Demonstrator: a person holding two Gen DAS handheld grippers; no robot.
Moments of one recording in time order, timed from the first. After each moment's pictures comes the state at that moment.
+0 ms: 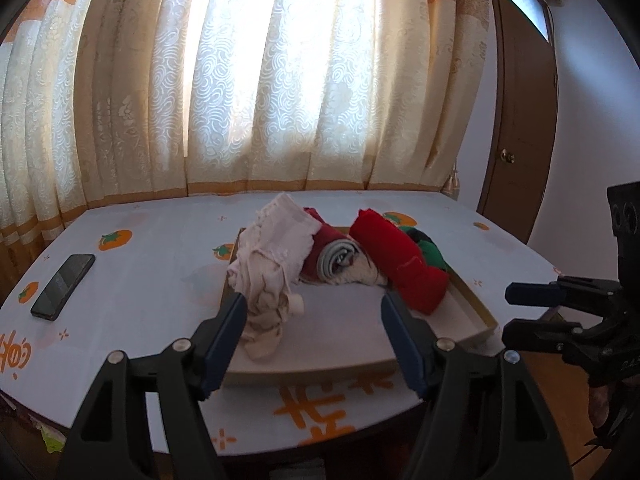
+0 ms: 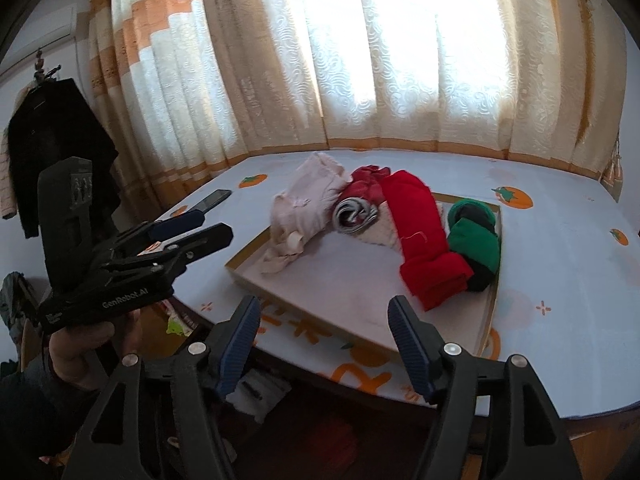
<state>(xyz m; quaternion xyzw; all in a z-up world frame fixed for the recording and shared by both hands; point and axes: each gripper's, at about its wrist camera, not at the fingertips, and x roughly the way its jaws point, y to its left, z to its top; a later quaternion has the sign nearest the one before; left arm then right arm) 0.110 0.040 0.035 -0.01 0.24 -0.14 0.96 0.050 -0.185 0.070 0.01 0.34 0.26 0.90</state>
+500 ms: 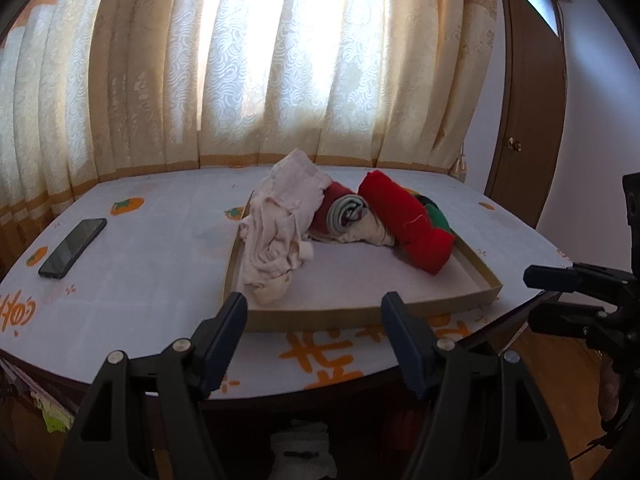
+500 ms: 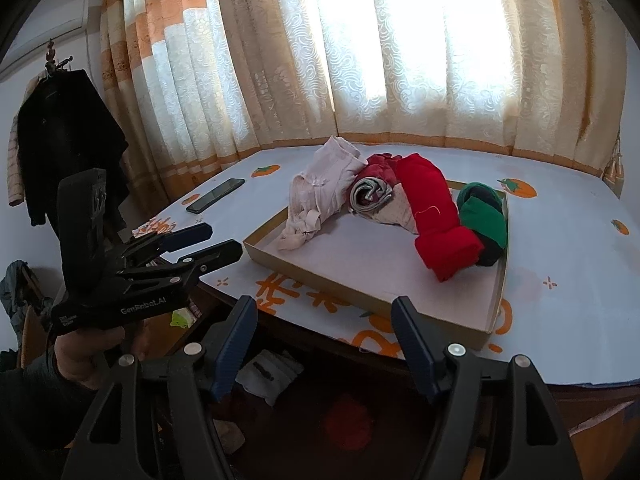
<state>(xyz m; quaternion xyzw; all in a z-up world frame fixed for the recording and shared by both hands) 0.086 0.051 0.007 -0.01 0.26 -0.12 0.96 0.020 -0.183 0.057 0.00 0.33 0.27 0.90</state>
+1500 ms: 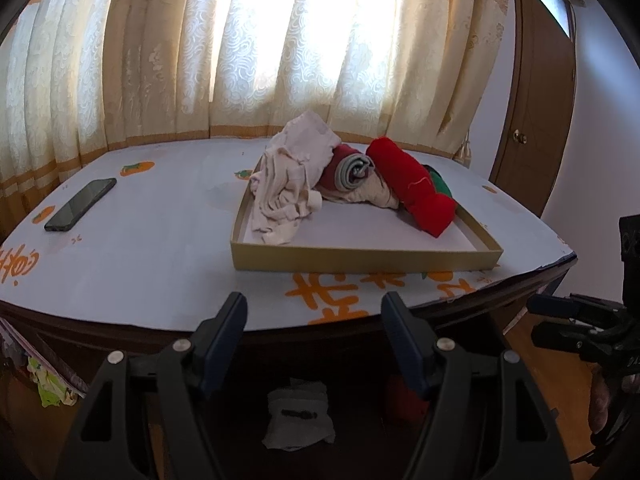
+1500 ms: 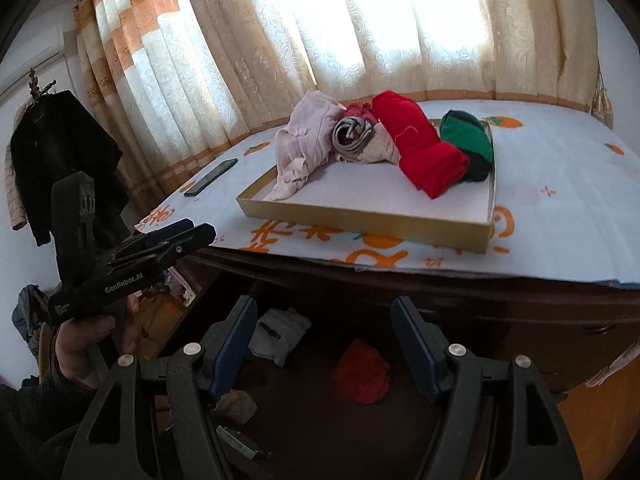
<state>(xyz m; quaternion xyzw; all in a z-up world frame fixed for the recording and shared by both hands) 0.059 0.060 -0.021 -0.03 0.29 -0.12 0.95 -0.011 -0.208 0.008 0.06 0.37 0.26 0.89</state>
